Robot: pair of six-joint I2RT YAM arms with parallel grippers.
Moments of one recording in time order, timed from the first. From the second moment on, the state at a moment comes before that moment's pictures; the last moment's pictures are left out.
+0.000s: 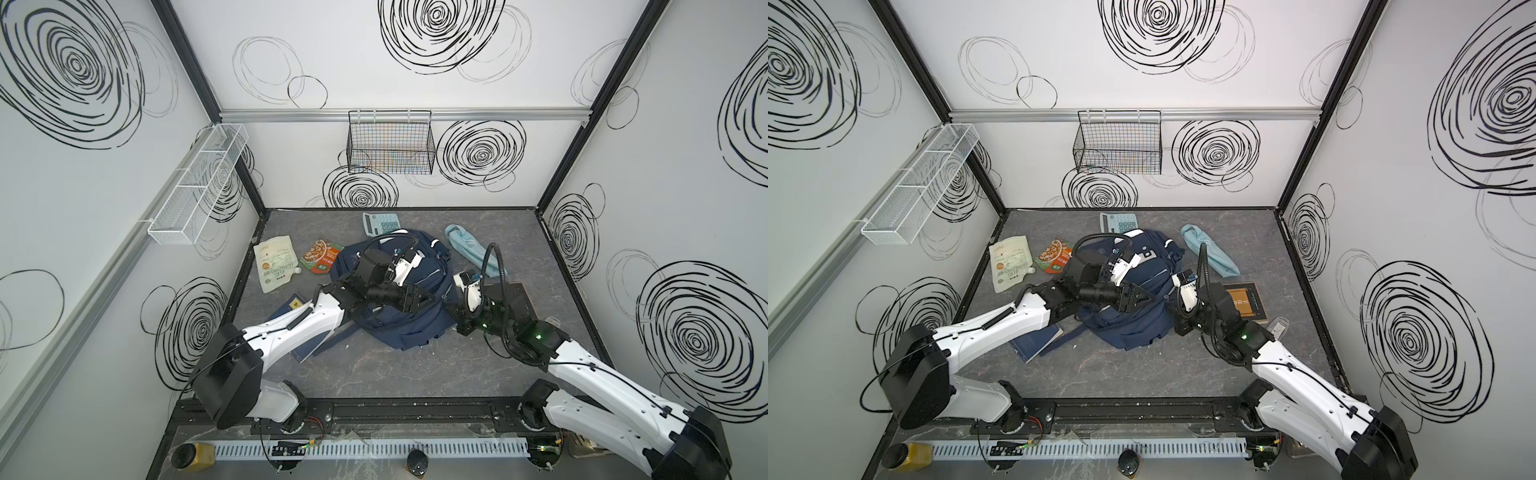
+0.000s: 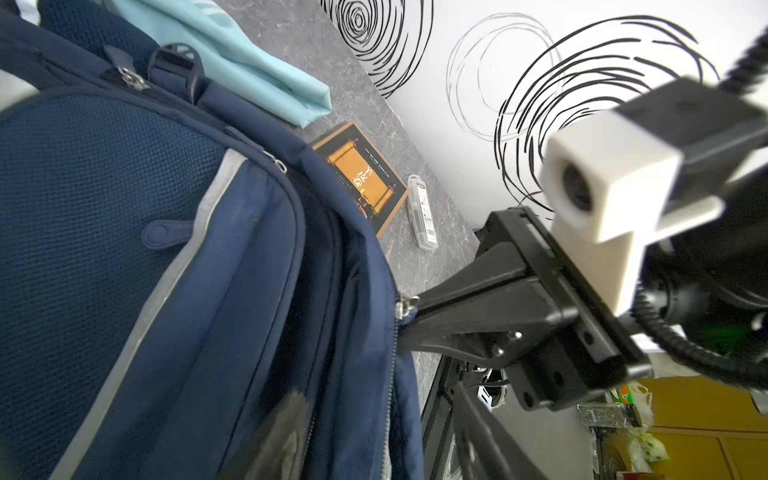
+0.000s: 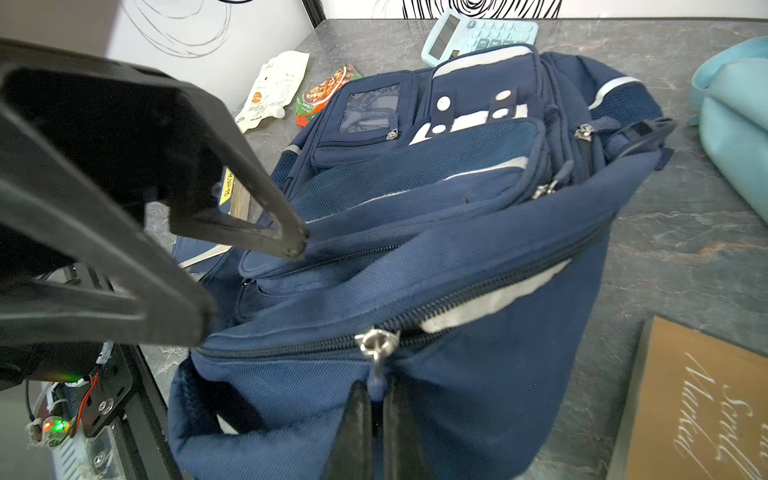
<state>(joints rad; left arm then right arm) -0.68 1.45 0.96 -0.08 0.62 -0.47 0.64 0.87 0.56 -0.22 -0.20 0.26</state>
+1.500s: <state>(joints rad) -0.69 1.65 1.15 0.10 0.61 -0.74 0.92 0.89 0.61 -0.22 -0.09 0.36</state>
